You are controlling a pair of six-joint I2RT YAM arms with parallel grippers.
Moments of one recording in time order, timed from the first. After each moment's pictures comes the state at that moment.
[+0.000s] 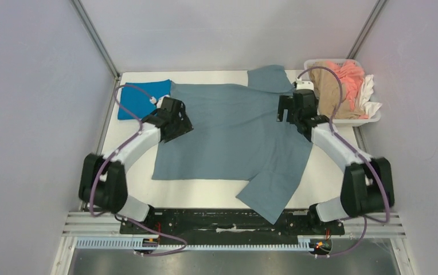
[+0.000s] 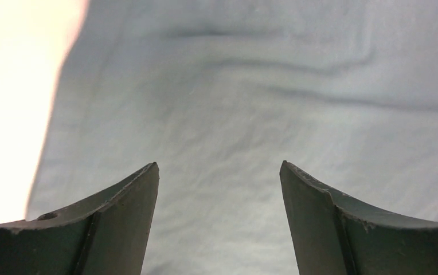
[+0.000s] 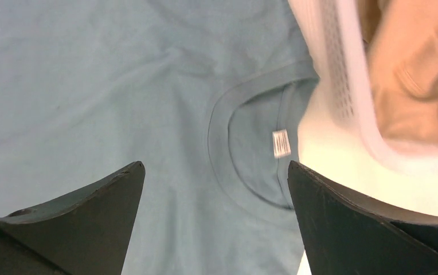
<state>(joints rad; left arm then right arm) -0.33 1.59 1.09 -0.48 -0.18 -0.69 0.20 1.55 1.04 -0.19 0.28 0.16</state>
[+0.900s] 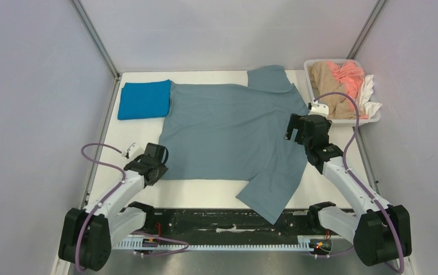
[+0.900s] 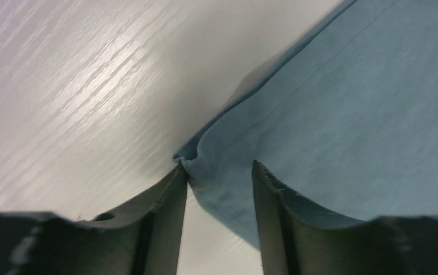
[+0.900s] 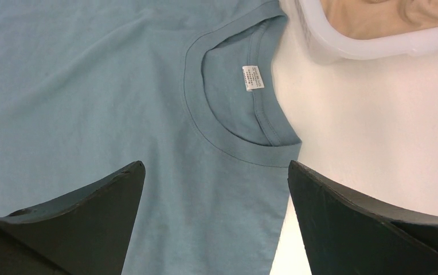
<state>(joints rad) -0.27 0.97 0.41 -0.61 -0.41 -1.06 0.21 1.06 0.64 -0.15 0.31 0.27</state>
